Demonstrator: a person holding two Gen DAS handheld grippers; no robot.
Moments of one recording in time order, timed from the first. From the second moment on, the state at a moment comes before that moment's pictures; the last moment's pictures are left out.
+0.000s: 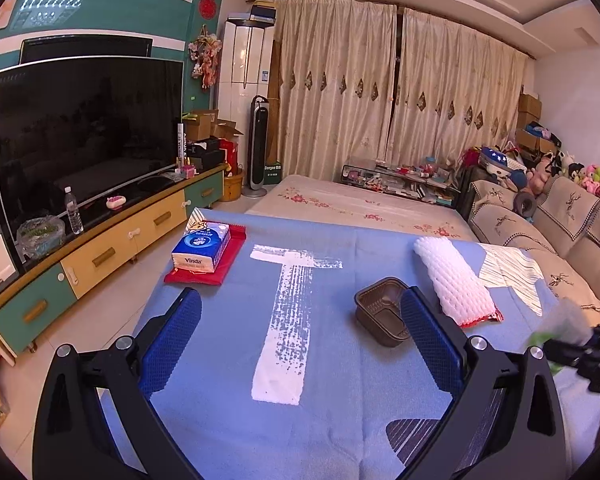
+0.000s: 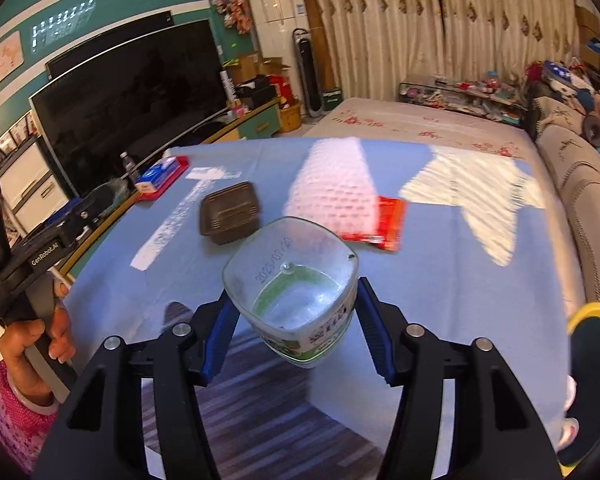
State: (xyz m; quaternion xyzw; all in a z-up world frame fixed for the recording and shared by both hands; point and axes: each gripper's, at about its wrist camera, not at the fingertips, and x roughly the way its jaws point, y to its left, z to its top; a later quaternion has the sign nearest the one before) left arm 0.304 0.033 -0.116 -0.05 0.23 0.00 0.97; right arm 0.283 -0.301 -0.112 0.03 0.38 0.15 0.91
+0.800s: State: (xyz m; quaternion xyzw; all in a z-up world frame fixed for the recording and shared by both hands) left arm 0.315 0.012 -0.131 -0.02 0.26 -0.01 0.97; right arm 0.239 -0.595 -0.181 0.14 0.40 -0.17 0.89
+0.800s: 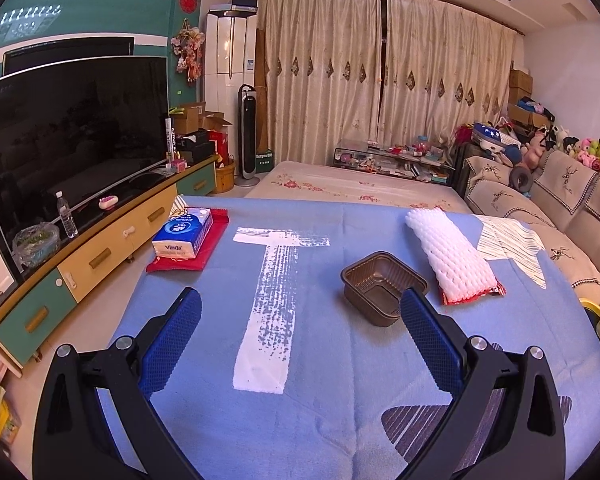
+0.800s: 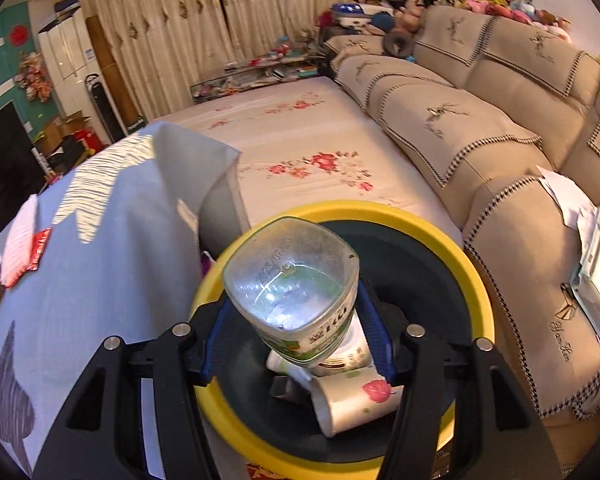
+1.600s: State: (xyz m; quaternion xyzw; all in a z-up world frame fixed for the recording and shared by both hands) left arm 0.341 -0.050 -0.131 0.05 0.33 -0.12 0.93; right arm 0.225 -0.579 -0.164 0.14 0.36 -0.16 0.91
